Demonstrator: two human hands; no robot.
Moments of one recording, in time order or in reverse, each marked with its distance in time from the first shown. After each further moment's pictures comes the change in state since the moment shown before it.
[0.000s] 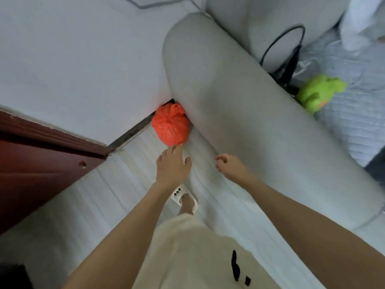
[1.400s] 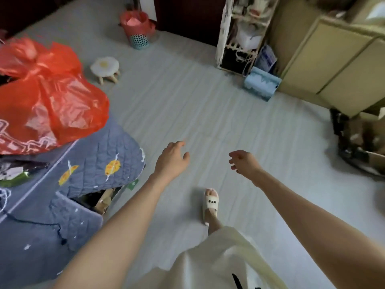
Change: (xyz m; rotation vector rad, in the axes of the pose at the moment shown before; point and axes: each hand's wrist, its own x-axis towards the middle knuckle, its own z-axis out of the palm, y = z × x) left_hand -0.775 0.835 0.792 0.763 -0.904 1.633; right_hand -0.790 1.017 -0.281 1.538 1.469 0.900
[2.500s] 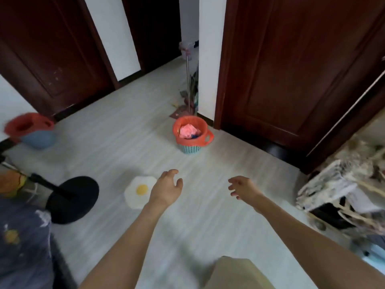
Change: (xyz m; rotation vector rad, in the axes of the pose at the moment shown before) left_hand 0.944 -0.113 -0.519 -0.105 0.226 -0.210; right_hand 0.786 -0.796 0.176 -0.015 -0.191 -0.135
